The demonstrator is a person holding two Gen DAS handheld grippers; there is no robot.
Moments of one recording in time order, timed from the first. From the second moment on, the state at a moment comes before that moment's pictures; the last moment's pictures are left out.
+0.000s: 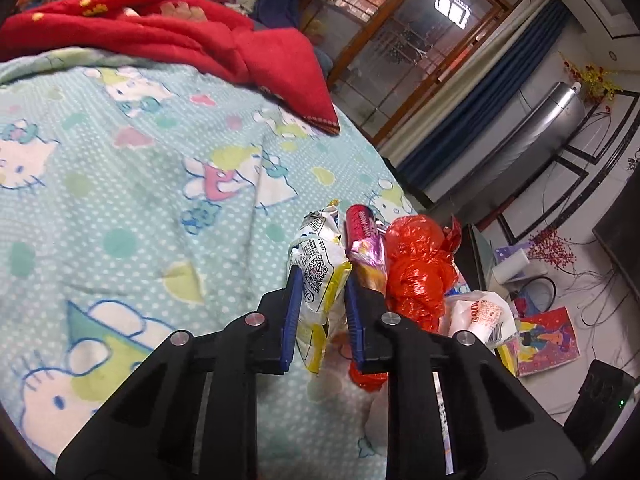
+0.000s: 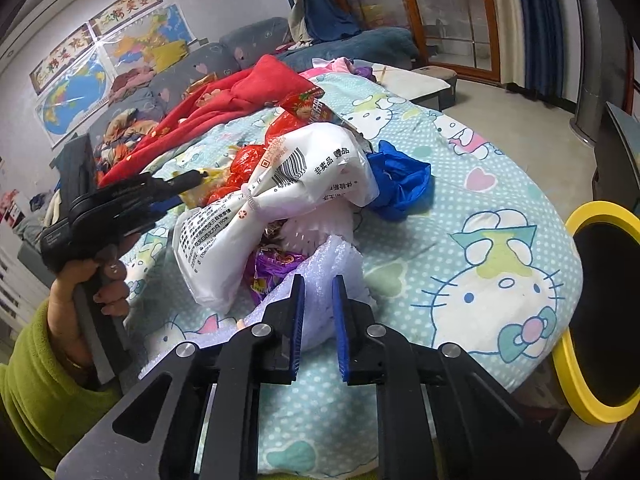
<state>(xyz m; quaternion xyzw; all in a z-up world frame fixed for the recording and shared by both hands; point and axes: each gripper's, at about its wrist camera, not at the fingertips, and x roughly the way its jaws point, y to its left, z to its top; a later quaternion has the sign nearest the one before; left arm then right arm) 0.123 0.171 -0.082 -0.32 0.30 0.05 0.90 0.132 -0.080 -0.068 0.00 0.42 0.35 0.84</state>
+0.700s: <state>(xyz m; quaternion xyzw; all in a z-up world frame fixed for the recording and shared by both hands) 0.069 0.124 -0.004 -0.24 0.21 0.03 0.95 0.143 -0.126 -0.025 0.04 0.36 0.31 0.88</state>
